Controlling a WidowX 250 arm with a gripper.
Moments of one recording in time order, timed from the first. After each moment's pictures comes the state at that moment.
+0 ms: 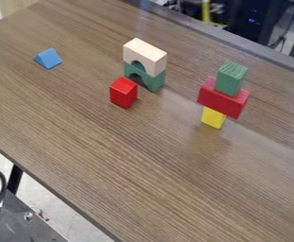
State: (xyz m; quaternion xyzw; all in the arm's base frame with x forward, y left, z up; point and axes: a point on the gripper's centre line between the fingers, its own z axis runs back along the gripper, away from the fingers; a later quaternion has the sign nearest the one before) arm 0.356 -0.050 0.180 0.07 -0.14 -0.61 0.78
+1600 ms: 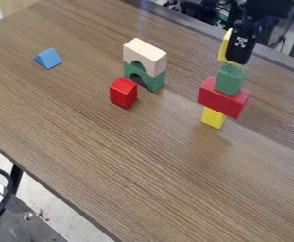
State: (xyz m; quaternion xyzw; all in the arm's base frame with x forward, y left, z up) arm 0.357 -0.072 0.128 0.02 -0.01 -0.63 0.78
